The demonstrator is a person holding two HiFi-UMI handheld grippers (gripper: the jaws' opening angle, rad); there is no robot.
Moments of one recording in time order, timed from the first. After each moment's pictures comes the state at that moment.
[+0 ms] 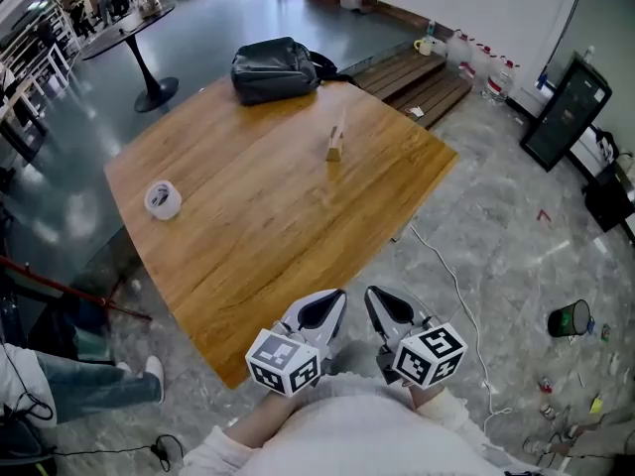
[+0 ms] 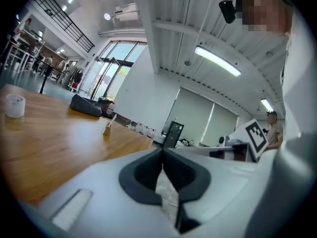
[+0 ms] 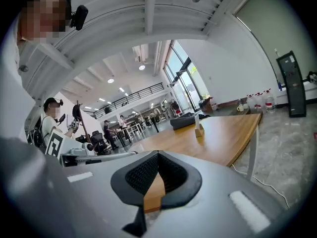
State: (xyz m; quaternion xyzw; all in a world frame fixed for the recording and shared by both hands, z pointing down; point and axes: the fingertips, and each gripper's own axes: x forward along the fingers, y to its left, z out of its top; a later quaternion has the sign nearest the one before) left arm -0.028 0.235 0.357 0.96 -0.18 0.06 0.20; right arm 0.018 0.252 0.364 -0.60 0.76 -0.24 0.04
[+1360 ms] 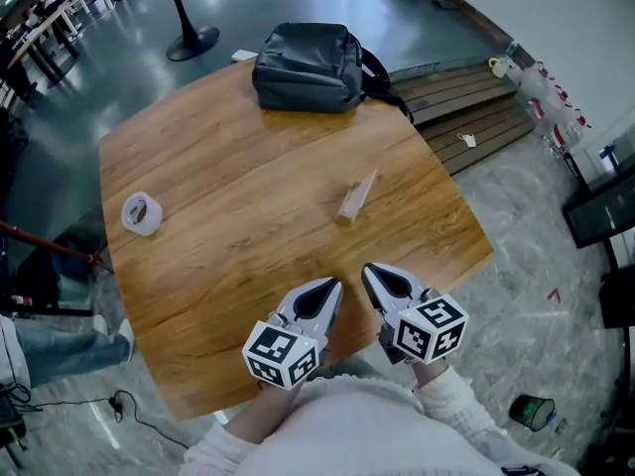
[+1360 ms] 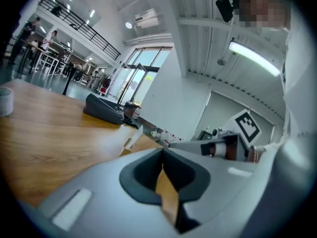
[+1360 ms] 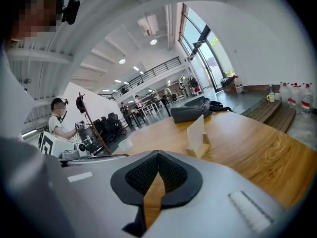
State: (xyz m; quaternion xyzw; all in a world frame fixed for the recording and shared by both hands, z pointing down) left arm 0.110 -0.011 0.386 0.91 -0.33 0.05 0.24; right arm 0.163 -0.027 0.394 -0.47 0.83 -0.29 -0.07
